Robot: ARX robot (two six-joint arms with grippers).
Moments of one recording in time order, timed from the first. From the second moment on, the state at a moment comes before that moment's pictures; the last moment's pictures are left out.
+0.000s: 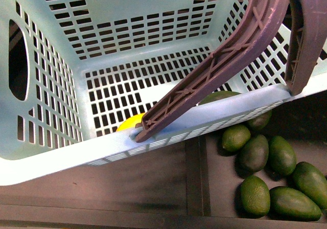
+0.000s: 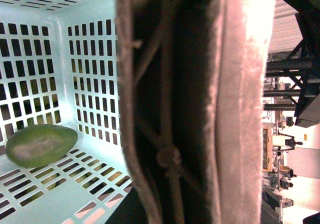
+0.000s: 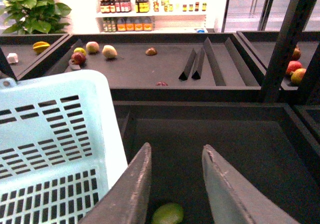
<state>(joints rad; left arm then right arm) -0.54 1.64 1.15 0.03 0.34 -1.03 0.14 1.16 0.35 0.79 0.13 0.01</state>
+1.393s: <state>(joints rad) -0.54 1.64 1.15 0.03 0.34 -1.02 0.00 0.40 0.02 0.40 0.00 0.00</state>
